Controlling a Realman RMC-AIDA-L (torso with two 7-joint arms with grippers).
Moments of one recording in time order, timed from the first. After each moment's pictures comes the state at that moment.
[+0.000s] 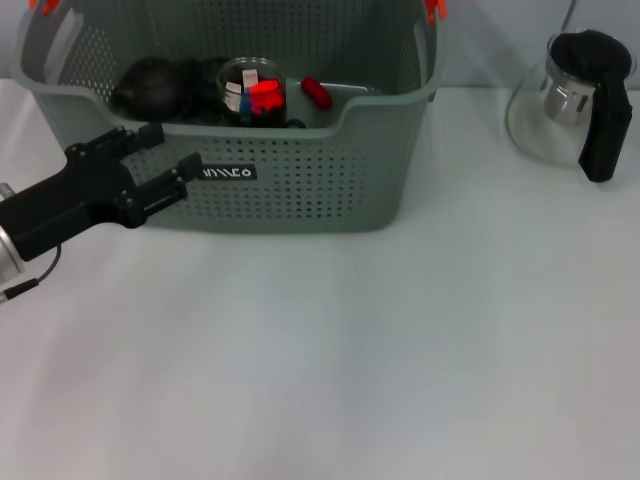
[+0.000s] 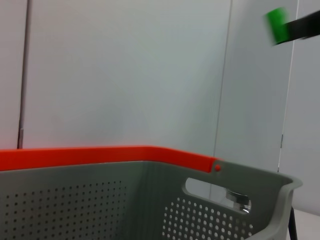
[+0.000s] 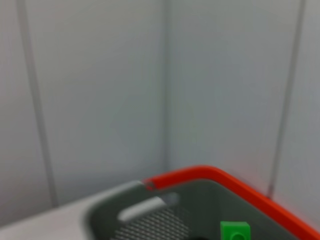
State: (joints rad) left arm -0.49 -2.11 0.22 0.54 1.98 1.54 -1.03; right arm 0.93 2.02 -0.98 -1.34 -2.16 -1.40 2.34
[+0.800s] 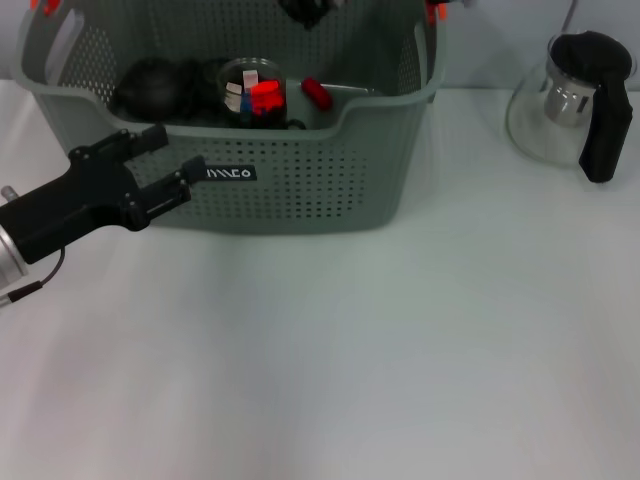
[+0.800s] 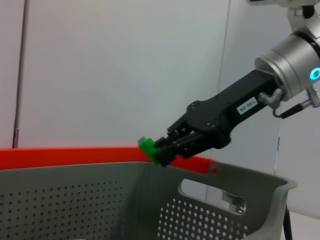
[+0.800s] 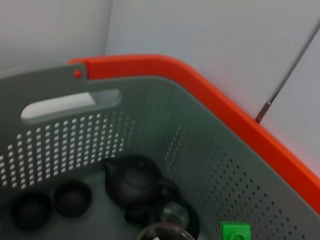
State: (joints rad) left arm -0.49 -2.11 0.22 0.53 1.98 1.55 -1.03; right arm 1.32 2.10 -1.19 -0.58 -2.55 -0.77 2.33
